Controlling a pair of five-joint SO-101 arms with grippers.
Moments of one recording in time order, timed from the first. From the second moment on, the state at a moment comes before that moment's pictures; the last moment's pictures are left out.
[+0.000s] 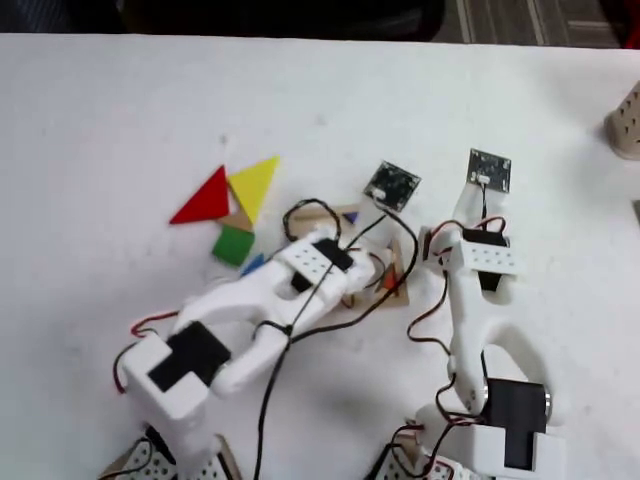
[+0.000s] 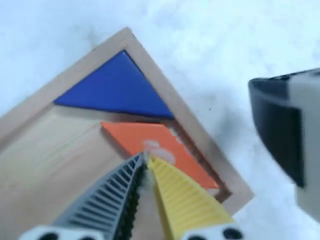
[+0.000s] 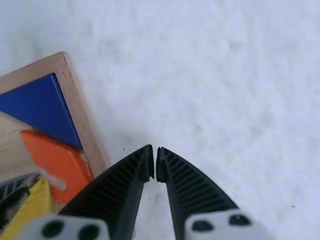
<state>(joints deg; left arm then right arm) 36.0 15.6 24.4 30.0 15.4 3.8 -9.2 44.3 41.4 -5.8</state>
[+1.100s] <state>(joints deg) 1.8 3.1 21.5 43.0 15.6 3.7 -9.2 44.5 41.3 -5.8</state>
